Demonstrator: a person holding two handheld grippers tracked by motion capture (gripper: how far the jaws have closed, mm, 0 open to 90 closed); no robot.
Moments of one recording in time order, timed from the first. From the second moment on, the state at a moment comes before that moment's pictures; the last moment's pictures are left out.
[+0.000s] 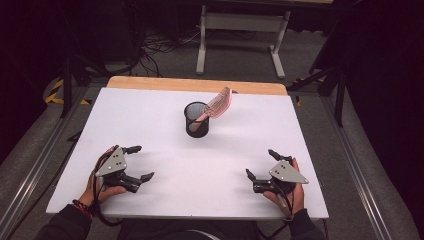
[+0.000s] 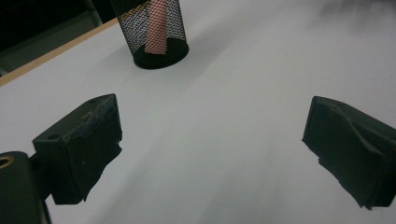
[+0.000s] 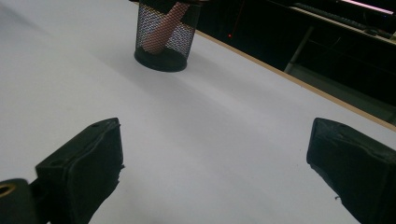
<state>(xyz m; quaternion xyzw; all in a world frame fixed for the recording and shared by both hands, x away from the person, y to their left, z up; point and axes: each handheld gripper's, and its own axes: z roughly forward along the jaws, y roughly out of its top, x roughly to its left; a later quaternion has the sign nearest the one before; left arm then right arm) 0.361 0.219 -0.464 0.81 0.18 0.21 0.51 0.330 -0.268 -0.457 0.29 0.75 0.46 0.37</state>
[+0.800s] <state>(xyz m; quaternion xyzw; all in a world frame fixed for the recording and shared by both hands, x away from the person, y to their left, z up) 0.366 0.221 -0.465 0.81 0.19 0.21 0.51 0.328 -0.262 -0.458 0.29 0.75 0.46 0.37</state>
